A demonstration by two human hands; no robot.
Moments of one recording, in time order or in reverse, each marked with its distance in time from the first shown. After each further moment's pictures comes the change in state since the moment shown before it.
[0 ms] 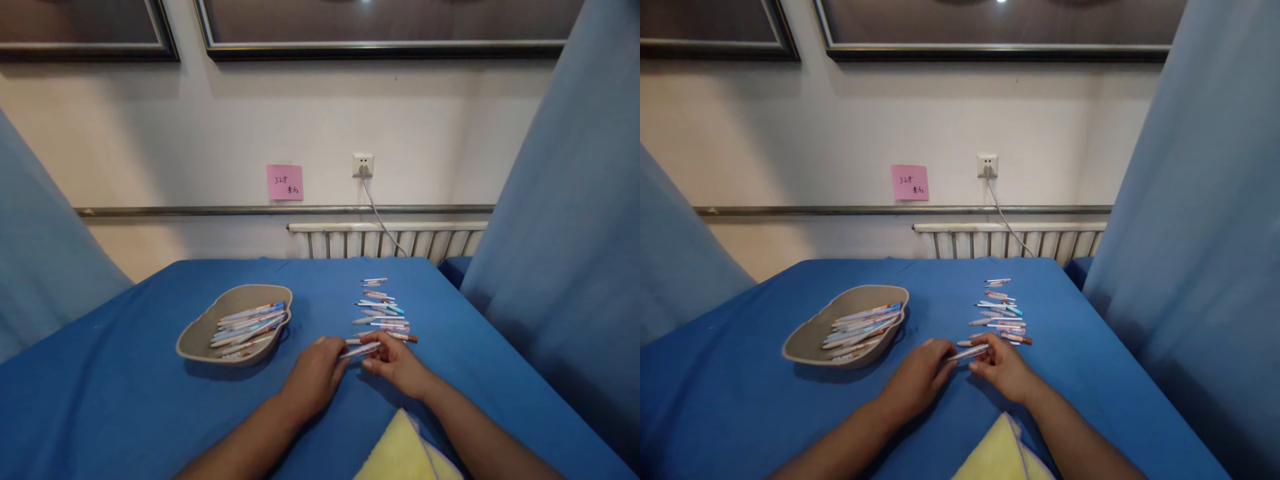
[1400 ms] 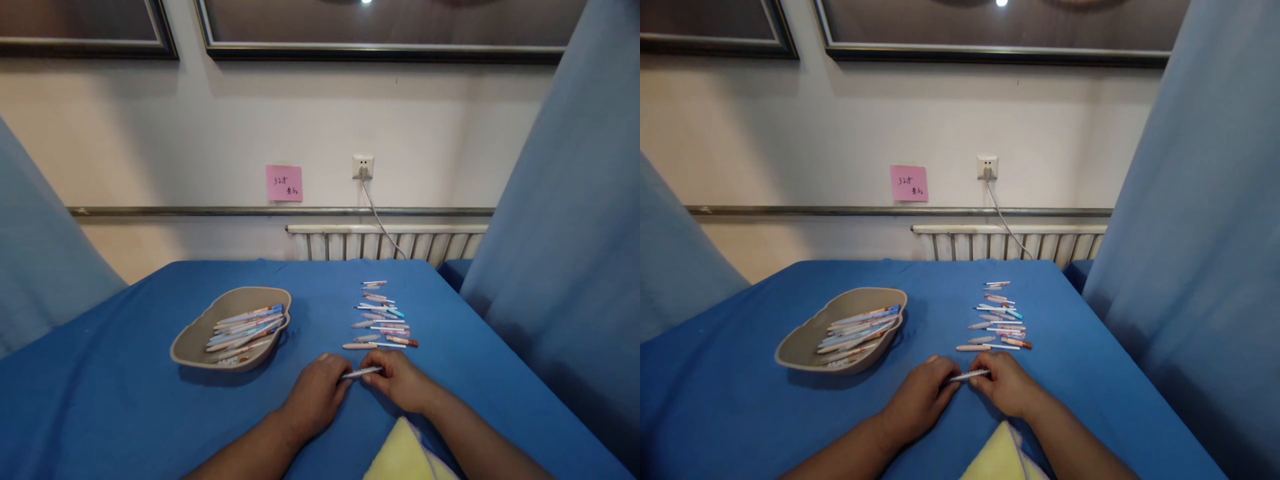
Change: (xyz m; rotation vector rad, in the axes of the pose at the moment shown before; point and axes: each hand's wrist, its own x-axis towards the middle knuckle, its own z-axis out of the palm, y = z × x) left_hand -0.005 -0.011 0.024 -0.094 -0.083 0.048; right_hand -0.006 -0.012 -0.002 -0.557 -0.085 -0.057
